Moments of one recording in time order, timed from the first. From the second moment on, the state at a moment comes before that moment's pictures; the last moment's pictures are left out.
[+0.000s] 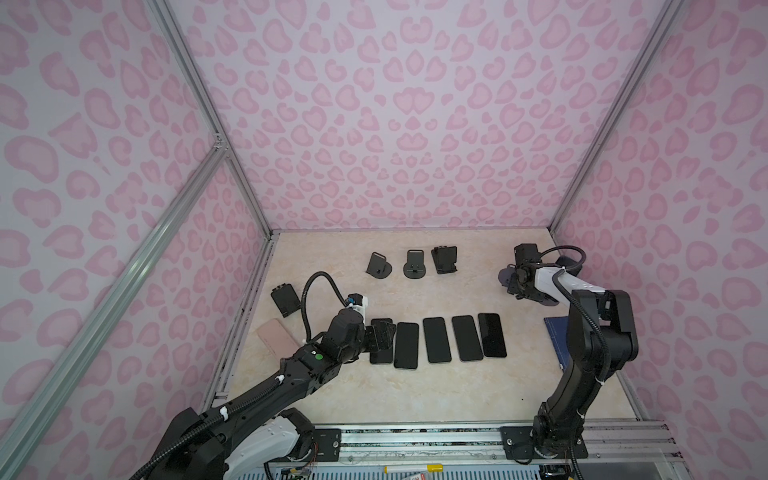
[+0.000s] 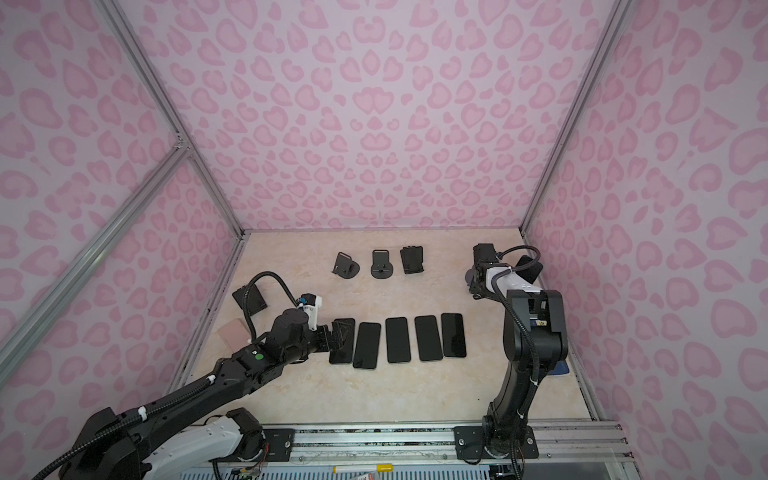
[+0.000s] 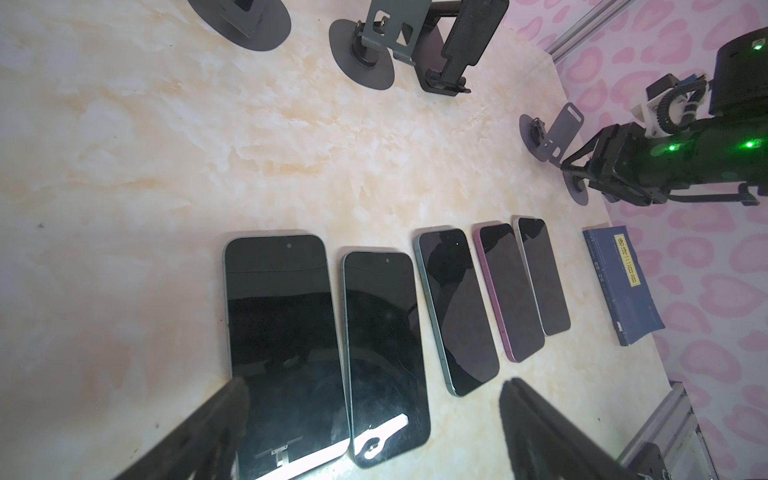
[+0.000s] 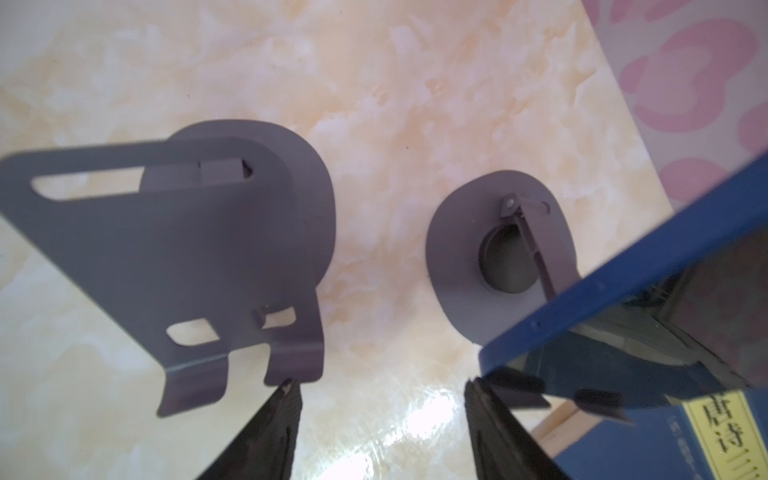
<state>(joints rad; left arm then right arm) -0.66 1.04 0.52 -0.11 0.03 -0.67 -0.02 1.87 1.23 -0.52 0.36 0.37</state>
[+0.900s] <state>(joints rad) -0.66 1.01 0.51 -0.11 0.03 -0.67 0.03 1.58 1.15 -0.55 0.39 0.37</state>
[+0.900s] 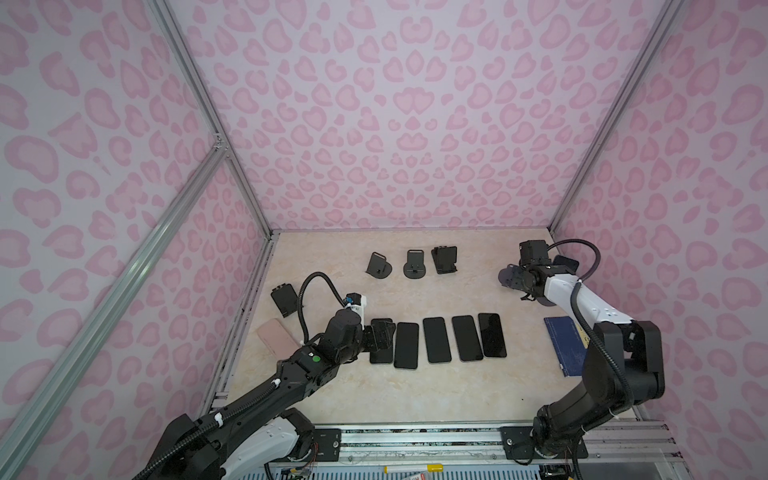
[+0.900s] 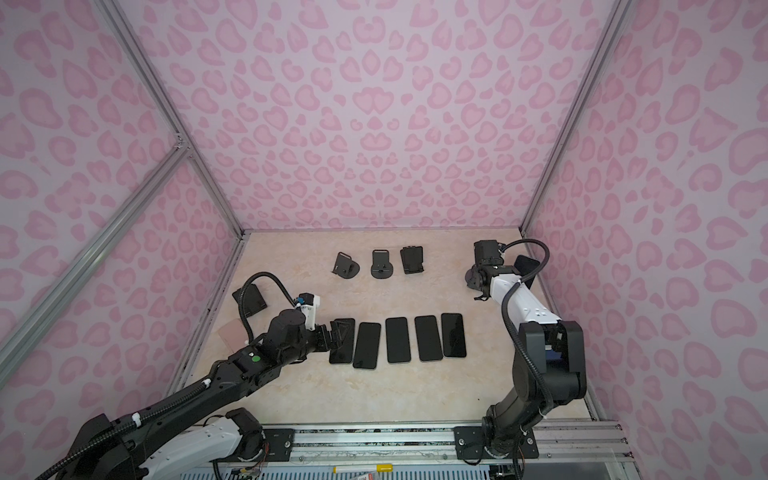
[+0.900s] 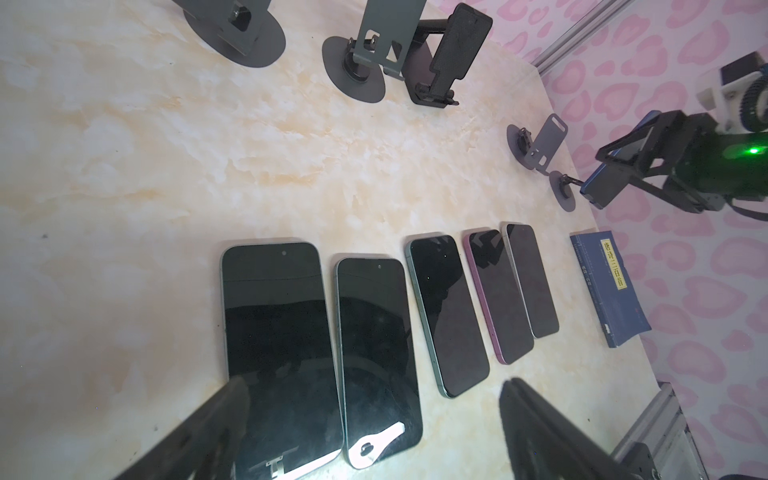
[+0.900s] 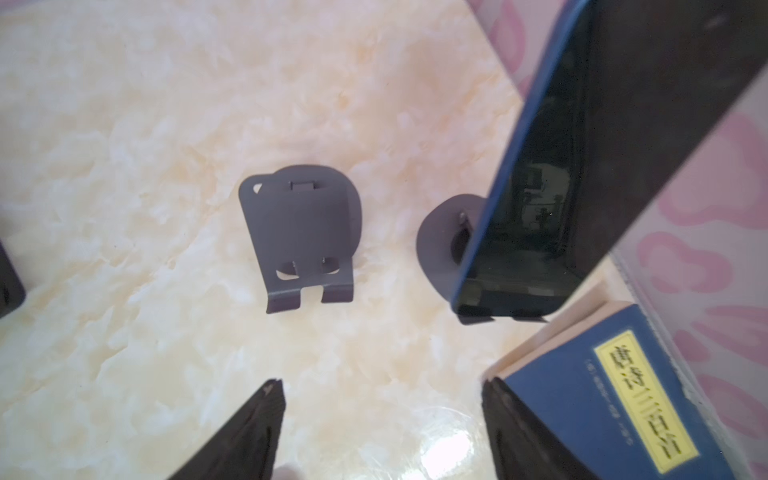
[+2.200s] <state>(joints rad) -0.63 0.99 0.49 -0.02 0.11 -0.65 -0.26 1.75 1.41 -0.53 0.23 0.19</state>
